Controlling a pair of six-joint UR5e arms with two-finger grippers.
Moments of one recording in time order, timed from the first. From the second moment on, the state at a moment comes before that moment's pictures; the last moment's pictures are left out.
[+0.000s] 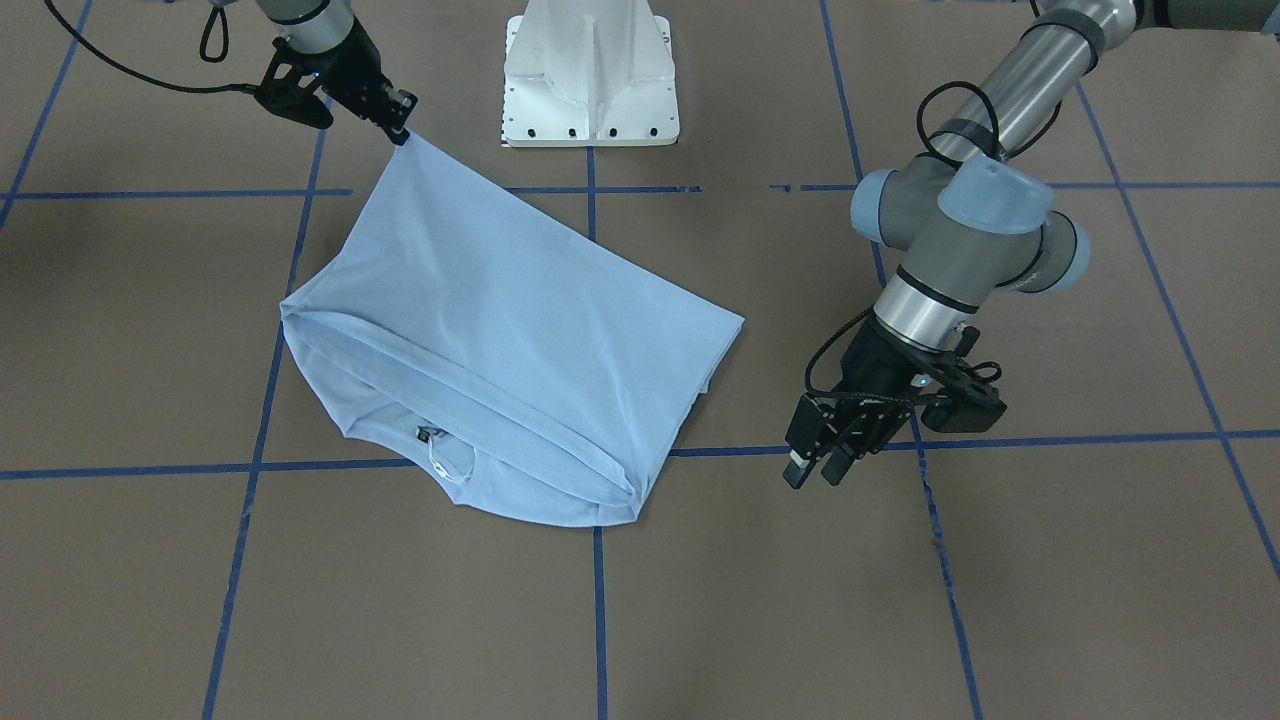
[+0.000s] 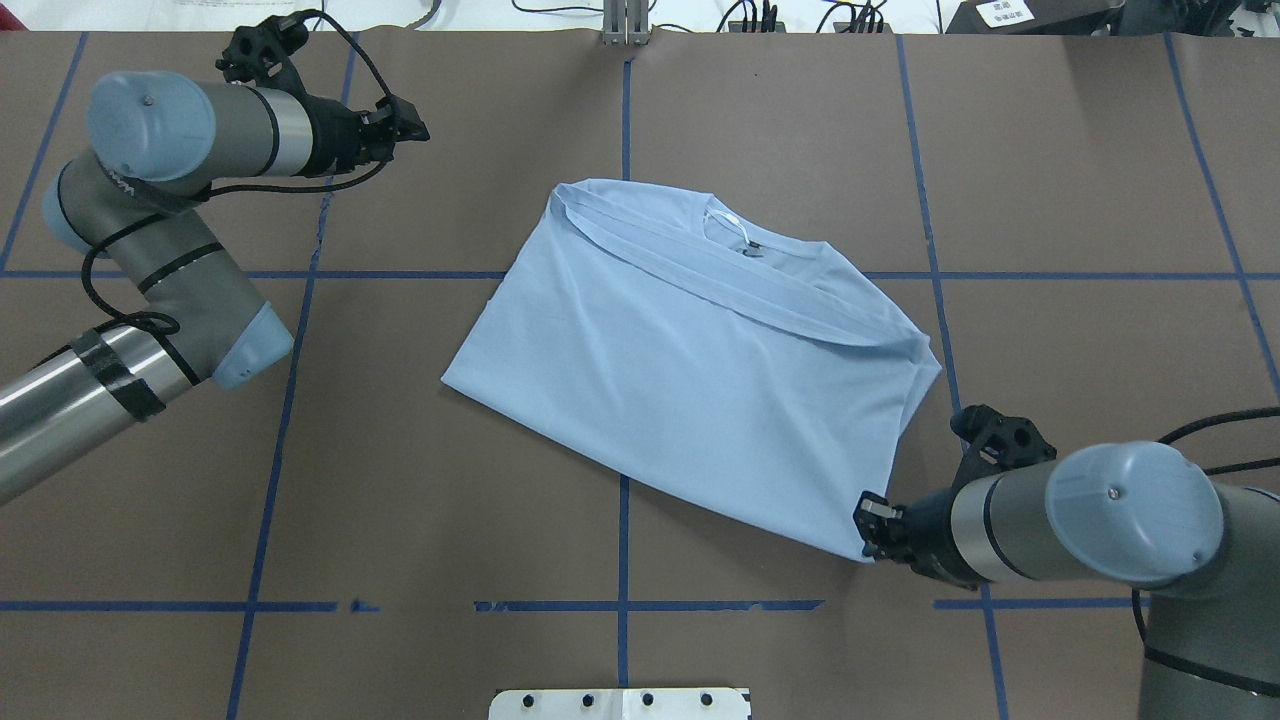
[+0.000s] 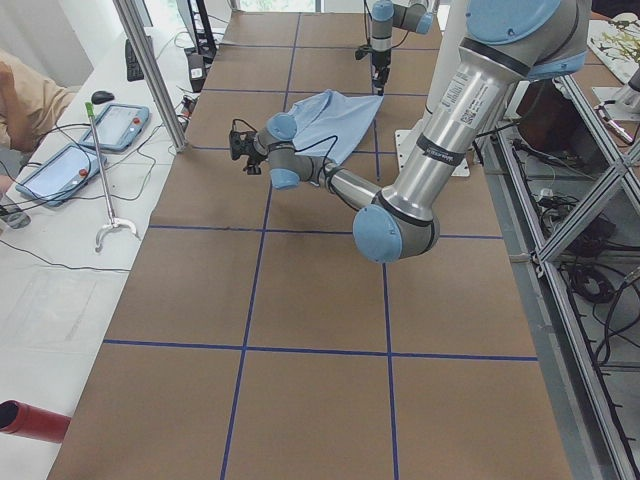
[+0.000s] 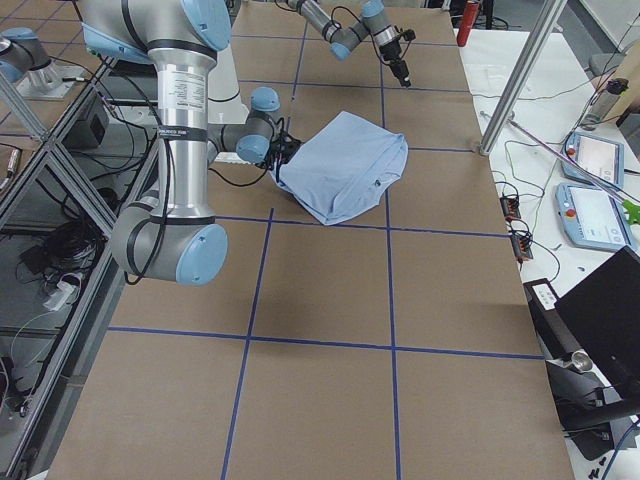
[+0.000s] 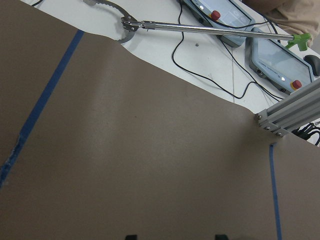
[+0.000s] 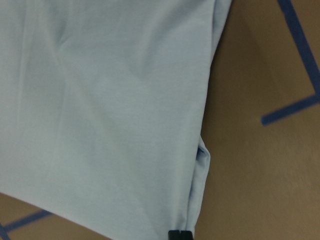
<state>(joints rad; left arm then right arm) -0.80 -2.12 -1.40 -2.51 -1.78 -1.53 0.19 -1.62 2.28 -1.30 1.85 1.91</state>
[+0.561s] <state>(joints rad) -0.69 -2.11 -1.52 -2.49 -1.80 -1.67 0.06 -1.63 2.32 -1.35 1.82 1.93</state>
